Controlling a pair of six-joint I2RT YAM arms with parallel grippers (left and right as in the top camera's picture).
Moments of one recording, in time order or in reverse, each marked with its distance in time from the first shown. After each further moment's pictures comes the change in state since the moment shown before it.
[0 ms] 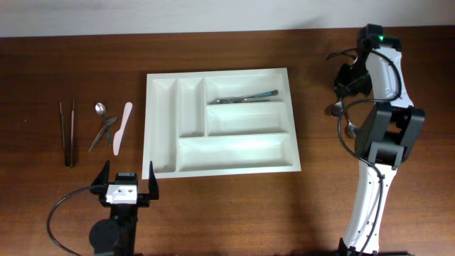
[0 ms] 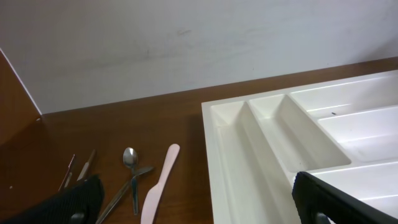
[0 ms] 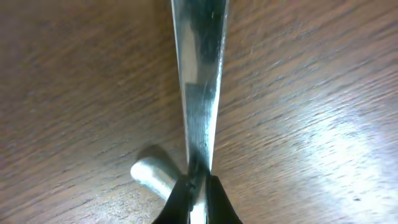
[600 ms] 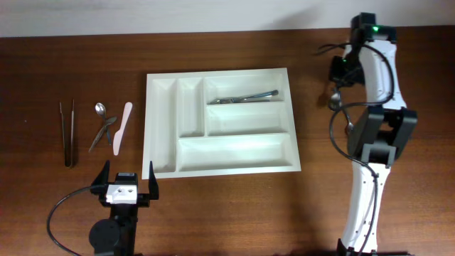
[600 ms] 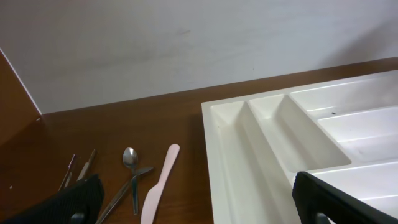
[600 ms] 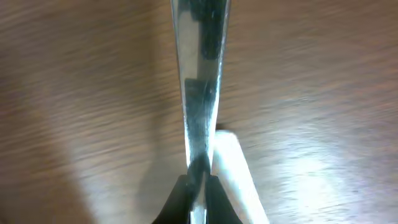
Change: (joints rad) left arm 0.000 0.000 0.000 0.000 0.000 0.000; right arm 0.080 0.003 0.138 -0.094 0.003 -0.156
